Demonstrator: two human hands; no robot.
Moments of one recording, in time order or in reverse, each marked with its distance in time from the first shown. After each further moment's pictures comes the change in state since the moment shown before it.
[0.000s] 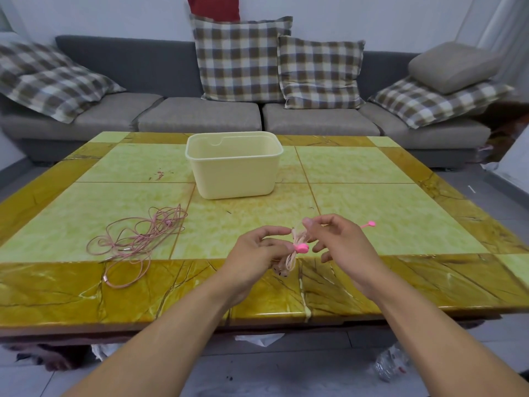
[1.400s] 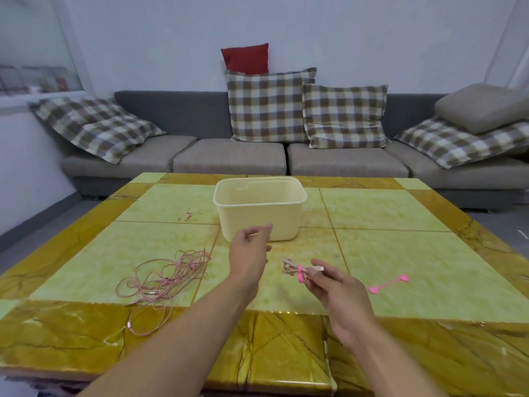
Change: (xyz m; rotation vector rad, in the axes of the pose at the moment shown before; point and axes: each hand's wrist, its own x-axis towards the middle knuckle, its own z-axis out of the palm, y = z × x) left_hand 0.068 0.042 -0.032 -0.063 0.616 0.109; right_hand 0.030 0.000 0.048 0.687 0.057 0.209
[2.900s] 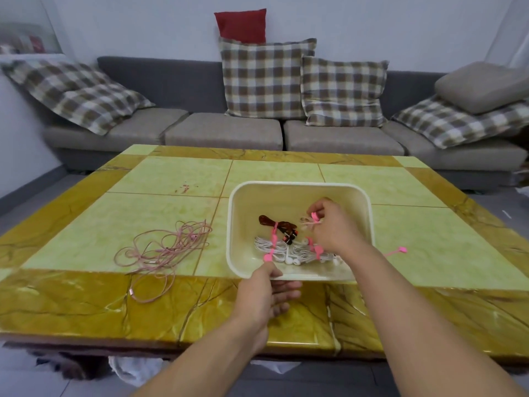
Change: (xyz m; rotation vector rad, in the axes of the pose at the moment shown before) left_hand -0.085 -0.042 -0.034 -0.165 -0.208 -0.471; right_hand 0.059 -0.029 0.026 -1.192 0.005 -0.371
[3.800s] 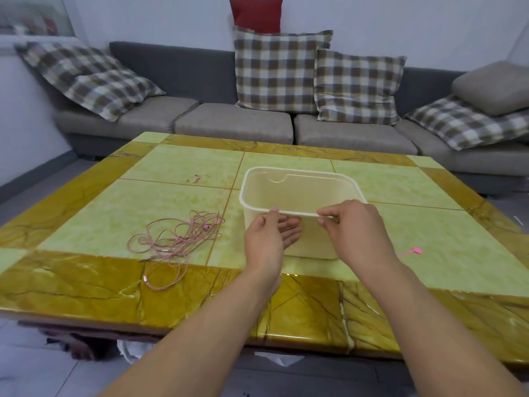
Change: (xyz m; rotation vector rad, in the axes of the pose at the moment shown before) left_hand 0.044 0.040 0.011 -0.225 0.077 0.399; right_hand -0.048 -0.032 -0.009 -0.269 0.165 -0.137
